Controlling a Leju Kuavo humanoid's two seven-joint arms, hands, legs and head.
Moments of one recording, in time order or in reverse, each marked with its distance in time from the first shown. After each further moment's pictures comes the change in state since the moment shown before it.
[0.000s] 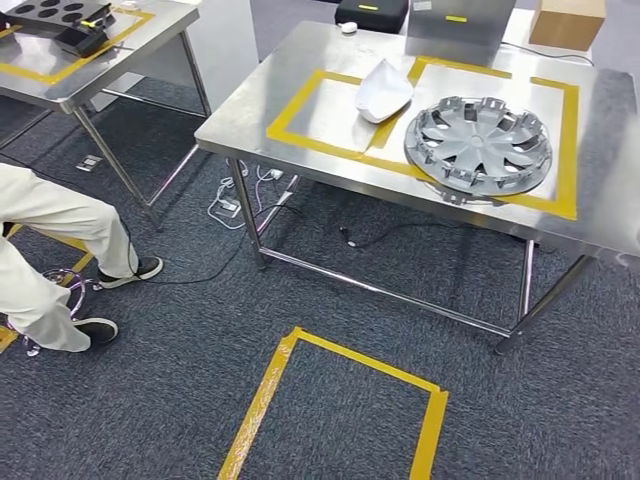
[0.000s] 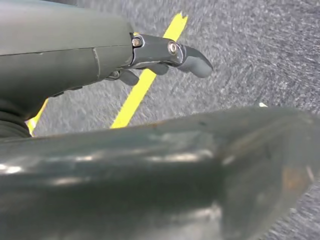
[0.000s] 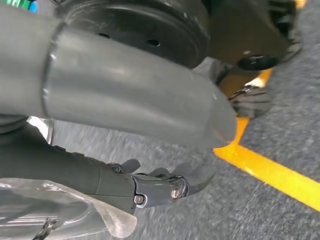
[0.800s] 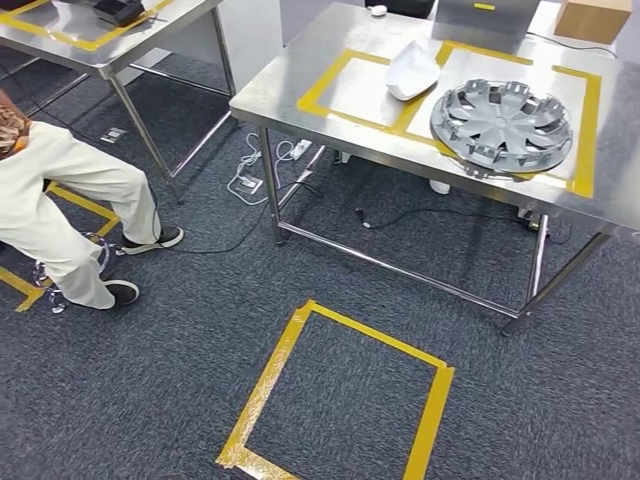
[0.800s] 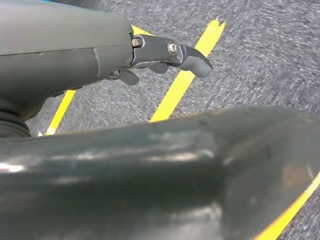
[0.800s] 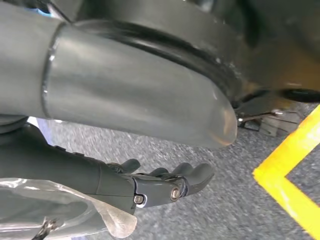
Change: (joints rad) left arm -0.010 0.018 -0.045 0.000 -0.015 -0.004 0.037; right arm -0.006 0.000 0.123 0.012 0.105 0.016 0.042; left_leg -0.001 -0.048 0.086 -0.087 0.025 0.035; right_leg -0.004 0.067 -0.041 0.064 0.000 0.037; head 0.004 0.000
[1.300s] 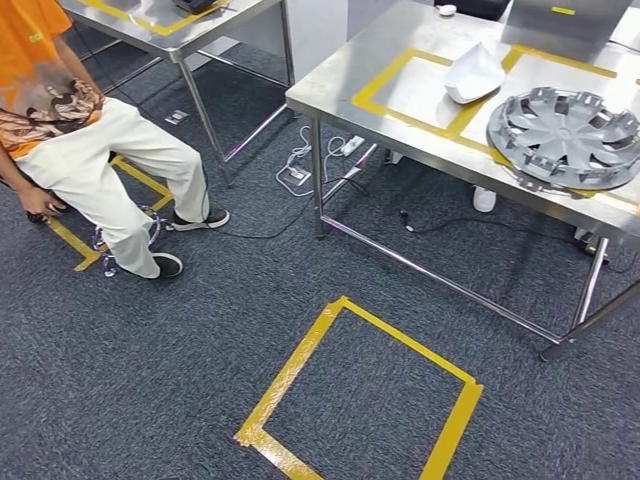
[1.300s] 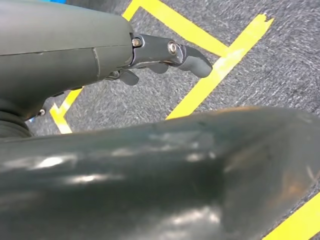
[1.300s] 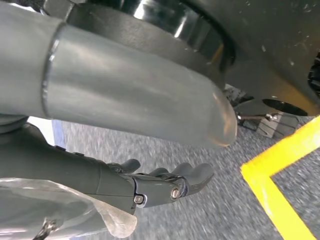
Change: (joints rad) left arm 0.001 0.008 -0.005 0.000 0.003 -0.011 0.007; right arm -0.002 0.001 0.018 0.004 0.020 0.020 -0.005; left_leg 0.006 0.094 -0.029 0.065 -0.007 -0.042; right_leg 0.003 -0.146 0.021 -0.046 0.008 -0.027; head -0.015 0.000
